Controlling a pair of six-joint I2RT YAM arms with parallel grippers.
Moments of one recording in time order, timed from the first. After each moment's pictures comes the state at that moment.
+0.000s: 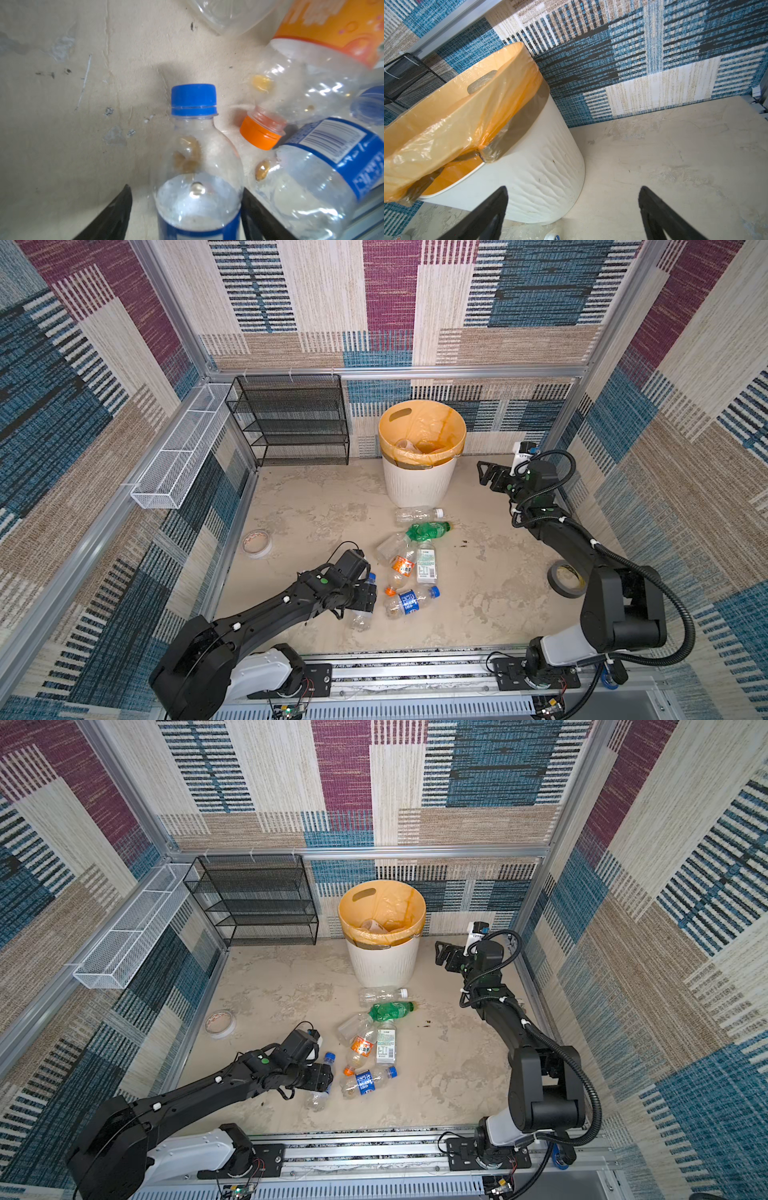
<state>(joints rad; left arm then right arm) -0.70 1.21 0.60 -0.54 0.03 -0.50 0.02 1.50 1.02 0.23 -0.24 0.36</state>
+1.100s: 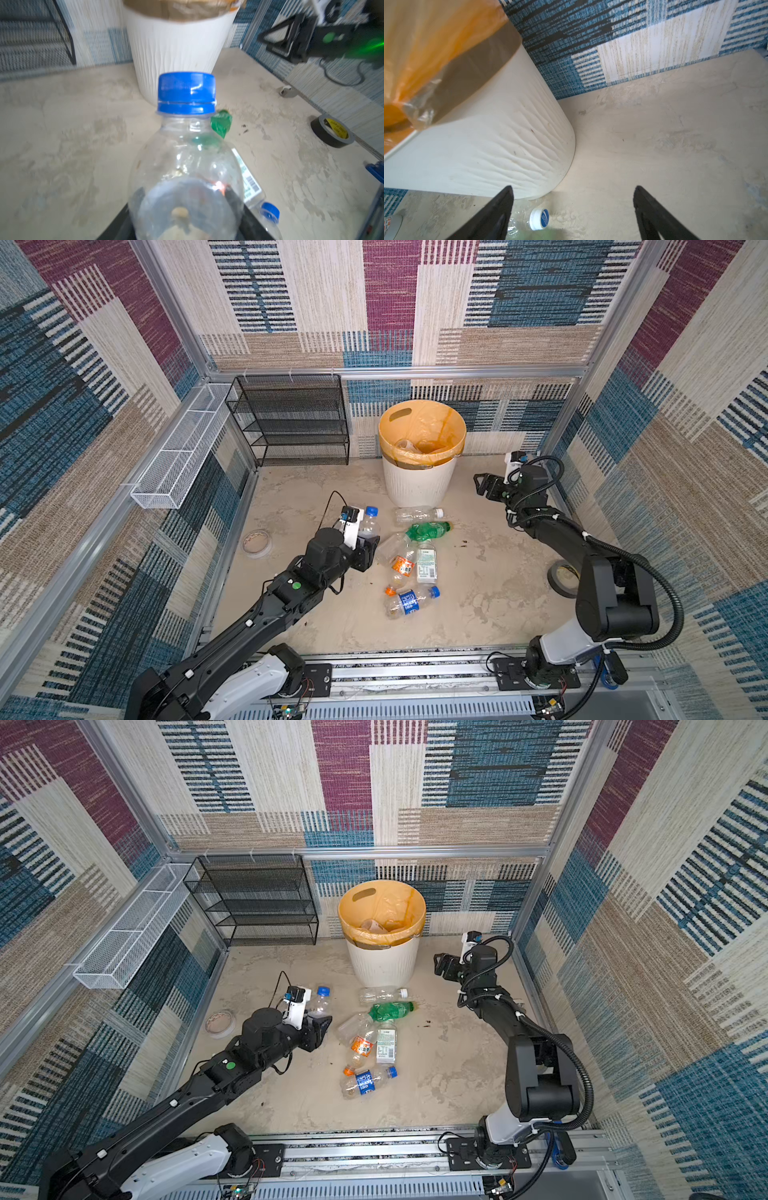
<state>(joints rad) -0.64 0.96 0.71 -0.07 -0.07 -0.15 0.02 1.56 1.00 0.14 -0.25 0.34</state>
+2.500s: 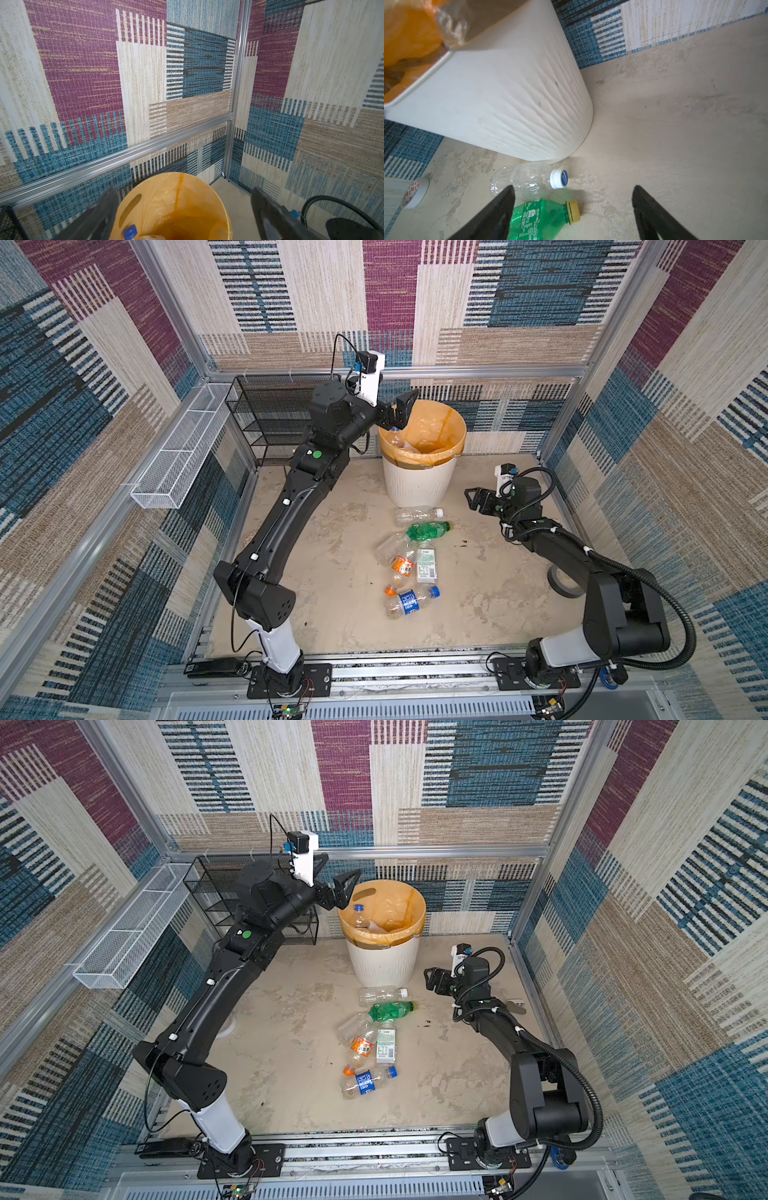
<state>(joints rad) -0.45 1.75 2.06 -0.17 0.25 -0.03 0.10 1.47 0.90 0.08 -0.28 0.34</state>
